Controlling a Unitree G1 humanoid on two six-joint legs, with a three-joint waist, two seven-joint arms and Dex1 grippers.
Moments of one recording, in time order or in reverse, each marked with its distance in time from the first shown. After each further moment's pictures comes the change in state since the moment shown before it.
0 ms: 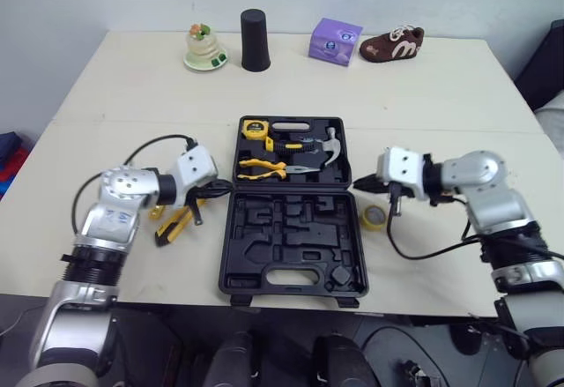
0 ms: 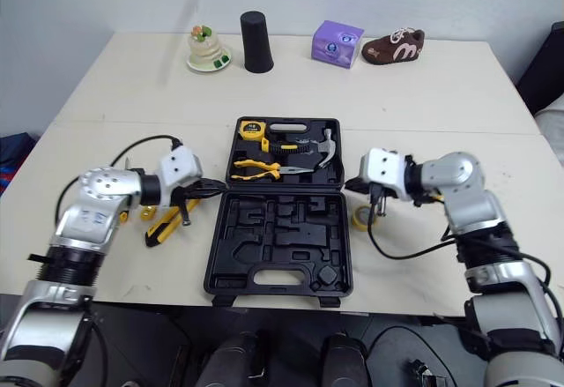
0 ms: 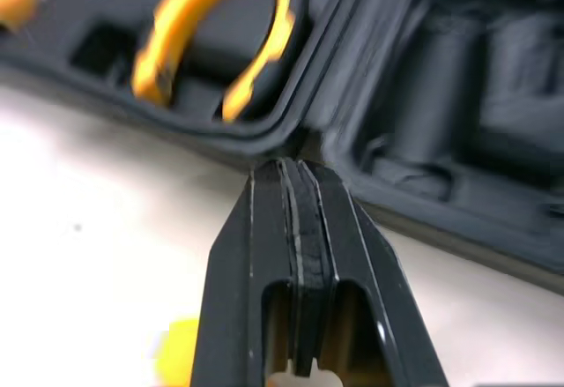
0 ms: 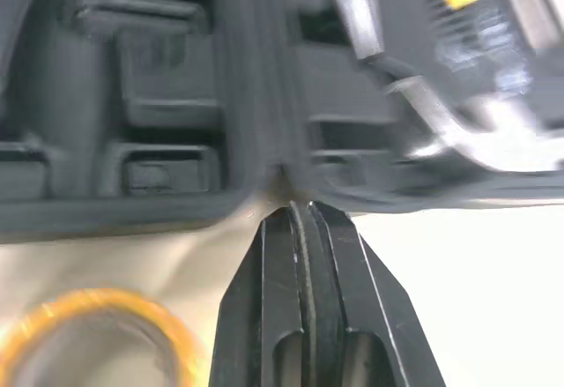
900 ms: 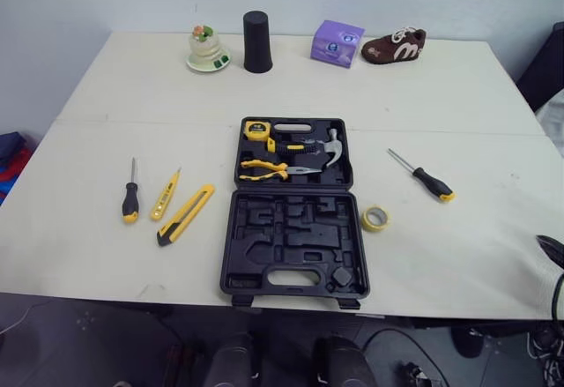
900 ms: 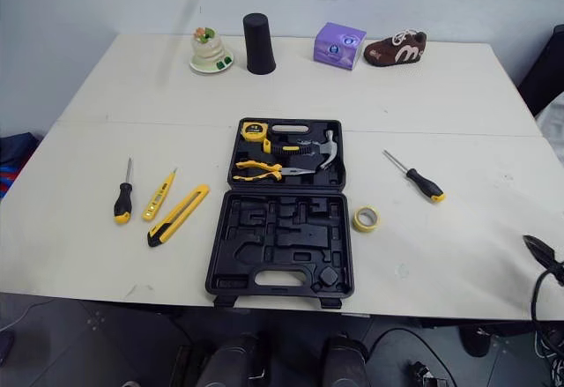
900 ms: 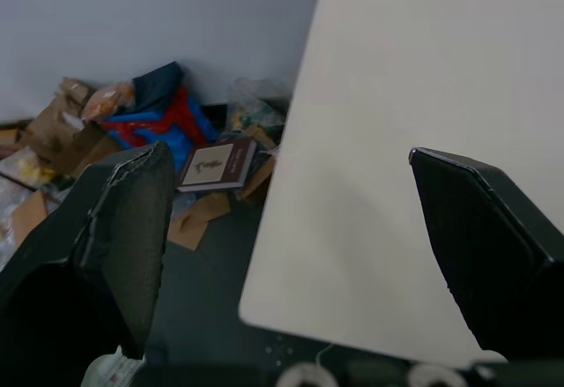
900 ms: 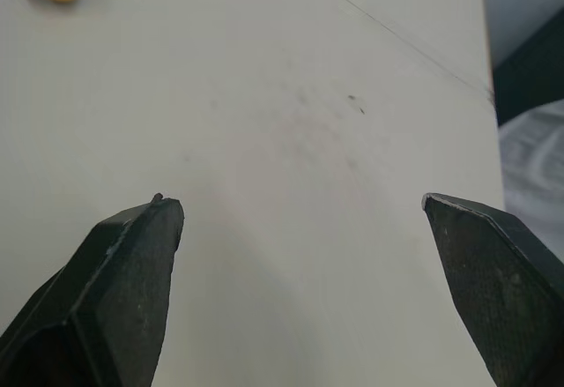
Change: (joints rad) left arm 0.792 0.183 1.062 0.301 -0.223 -0.232 0.386; right arm 0.718 -0.244 -0.756 0.424 0.278 -0.315 -0.231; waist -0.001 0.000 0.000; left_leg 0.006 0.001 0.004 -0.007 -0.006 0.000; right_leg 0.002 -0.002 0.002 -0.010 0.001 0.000
